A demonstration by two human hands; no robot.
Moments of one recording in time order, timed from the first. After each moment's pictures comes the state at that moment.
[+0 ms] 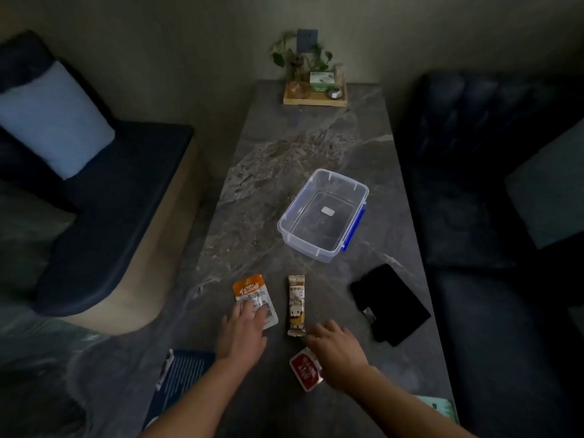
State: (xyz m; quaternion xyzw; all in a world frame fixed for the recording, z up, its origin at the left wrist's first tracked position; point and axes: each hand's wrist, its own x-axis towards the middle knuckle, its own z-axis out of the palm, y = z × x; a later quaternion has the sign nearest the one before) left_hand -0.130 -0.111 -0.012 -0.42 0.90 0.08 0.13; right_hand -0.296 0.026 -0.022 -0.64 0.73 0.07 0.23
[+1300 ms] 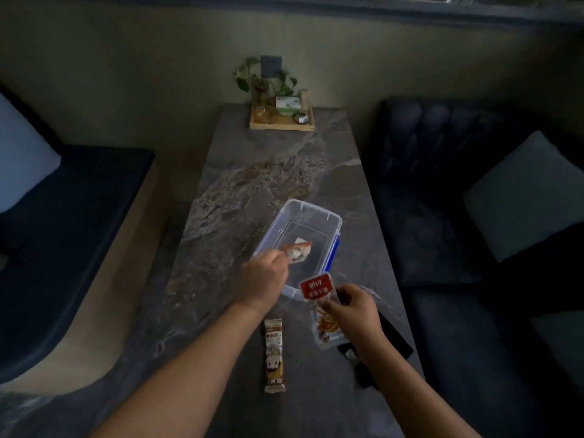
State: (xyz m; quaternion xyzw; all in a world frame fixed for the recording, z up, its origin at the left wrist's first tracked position) left_hand -0.290 -0.208 0.066 -0.24 0.93 0.12 -0.23; right_hand -0.395 -0.036 0.059 -0.16 0.82 -0.46 0.30
